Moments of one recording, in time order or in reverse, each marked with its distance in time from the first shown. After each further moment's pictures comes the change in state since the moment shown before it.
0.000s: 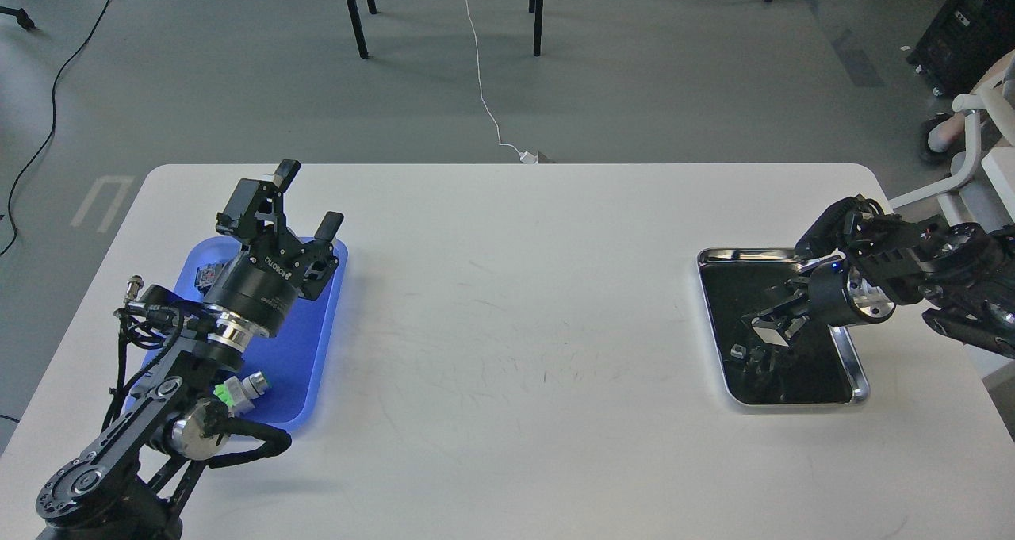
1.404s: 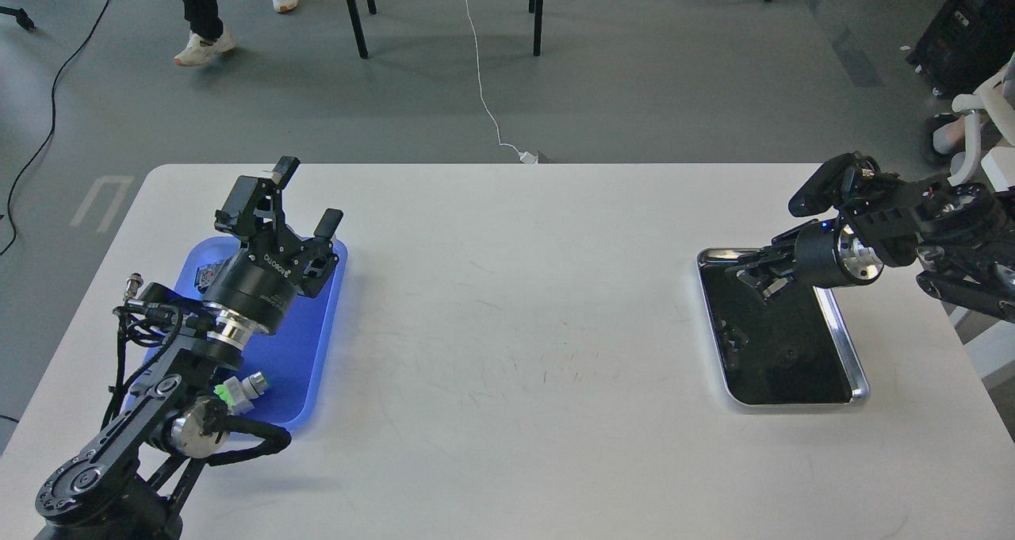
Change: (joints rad) left arm -0.005 0.000 -0.003 0.000 -0.001 -0.005 -0.001; right arm 0.145 -0.032 0.056 0.109 0.021 0.008 0.000
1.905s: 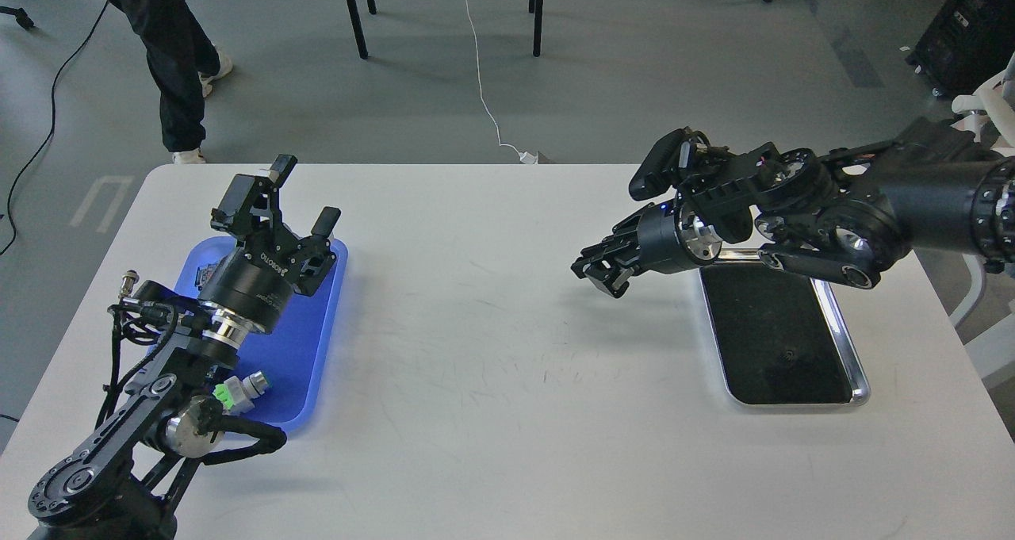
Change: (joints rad) left arm 0.005 0.013 -0.004 -0.016 0.000 -0.001 0.000; right arm 0.112 0.345 -0.032 0.035 0.165 -0.003 0.000
